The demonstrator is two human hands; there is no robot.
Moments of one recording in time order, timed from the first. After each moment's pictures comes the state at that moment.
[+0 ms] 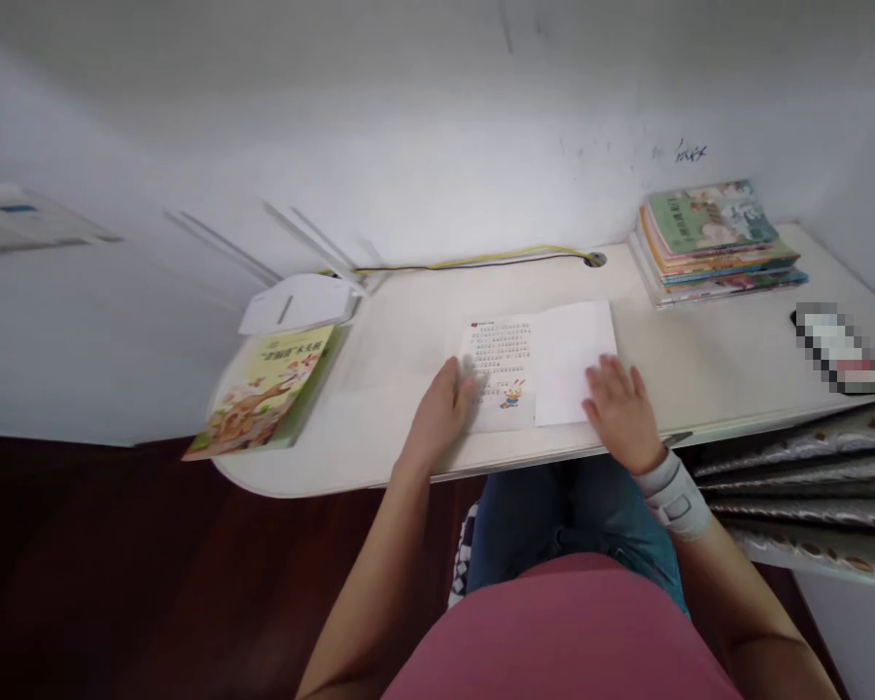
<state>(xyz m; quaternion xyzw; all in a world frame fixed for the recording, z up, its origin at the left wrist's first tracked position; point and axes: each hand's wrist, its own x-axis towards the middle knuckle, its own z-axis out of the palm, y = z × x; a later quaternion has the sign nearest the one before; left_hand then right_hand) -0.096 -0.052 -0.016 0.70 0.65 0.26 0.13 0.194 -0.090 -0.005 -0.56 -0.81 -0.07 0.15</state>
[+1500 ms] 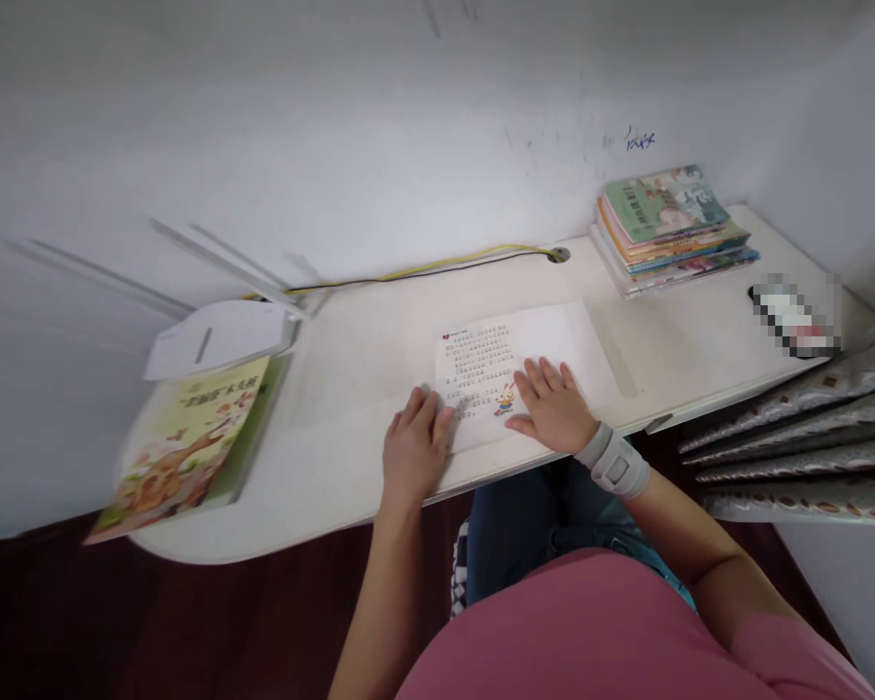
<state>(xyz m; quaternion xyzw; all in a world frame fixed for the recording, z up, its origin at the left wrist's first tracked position) -0.094 -0.071 -0.023 0.72 0.66 0.20 0.06 0.138 -0.068 -0.018 -0.52 -0.85 0.00 0.09</state>
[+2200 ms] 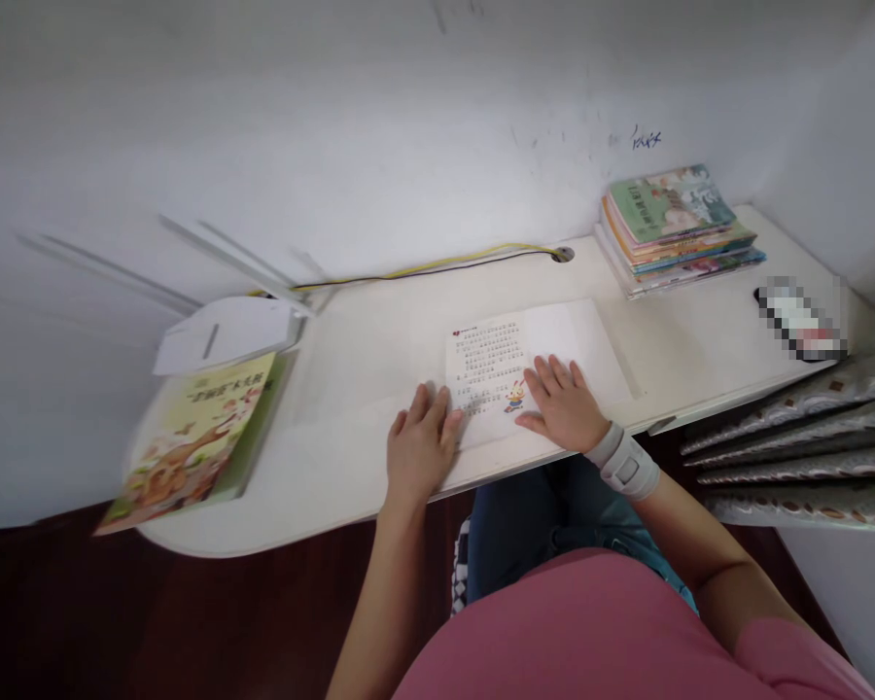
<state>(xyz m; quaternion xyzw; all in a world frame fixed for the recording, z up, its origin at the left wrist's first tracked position) -0.087 -0.077 -0.015 0.72 0.67 0.13 0.04 0.147 -0.069 -0.017 -0.52 -0.85 -0.01 0.09</state>
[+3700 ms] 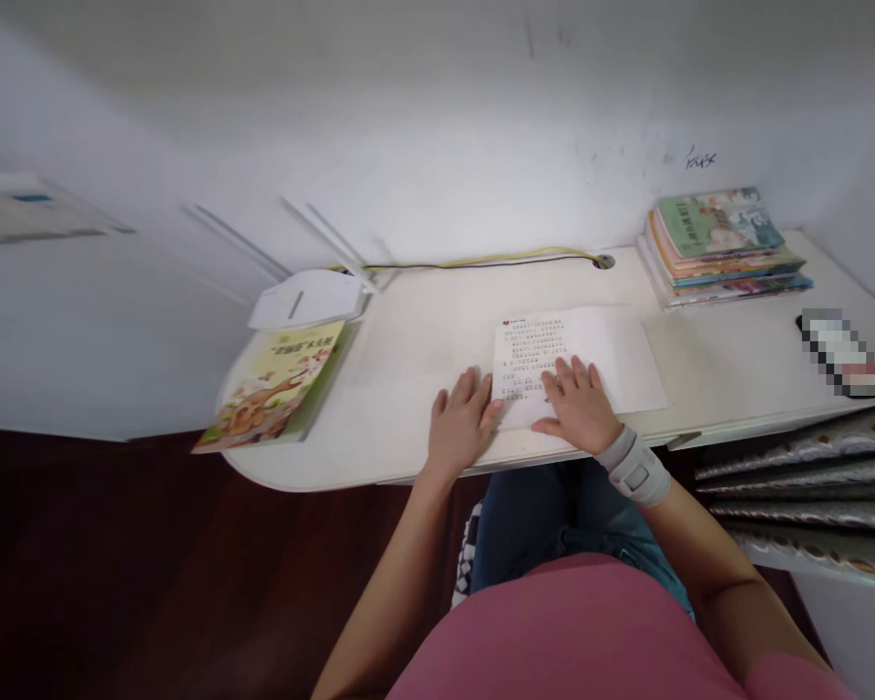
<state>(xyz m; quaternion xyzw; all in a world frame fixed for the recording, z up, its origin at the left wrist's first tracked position) -0.078 -0.083 -0.010 0.74 0.67 0.09 0.04 0.134 -0.067 -0.005 -0.49 -0.87 0.00 0.07</state>
